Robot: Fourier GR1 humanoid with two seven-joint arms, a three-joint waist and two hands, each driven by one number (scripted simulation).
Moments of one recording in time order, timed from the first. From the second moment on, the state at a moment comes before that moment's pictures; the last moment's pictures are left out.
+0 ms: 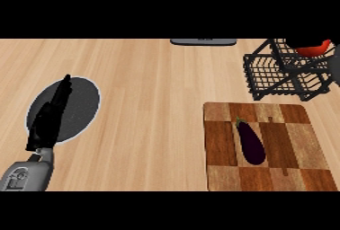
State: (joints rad) left arm -0.16 0.29 0.00 -1.46 -0.14 0.13 0.08; right arm -0.99 -0.60 0.07 -0.69 0.74 -0.07 0.15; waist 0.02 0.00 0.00
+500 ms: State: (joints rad) left arm -0.16 0.30 0.02 -1.45 -0.13 0.11 0.07; right arm -1.01 -0.57 -0.08 -0.60 0.62 -0.07 0.09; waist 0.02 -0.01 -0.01
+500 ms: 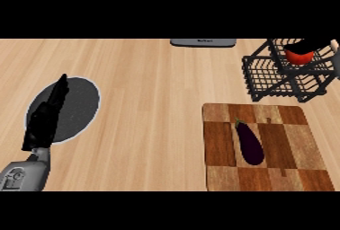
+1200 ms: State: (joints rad) left arm -0.14 0.29 0.04 -1.47 -0.15 0.10 0.07; right arm -0.95 -0.68 -0.27 -0.71 0.46 -0.08 0.12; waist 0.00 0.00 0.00
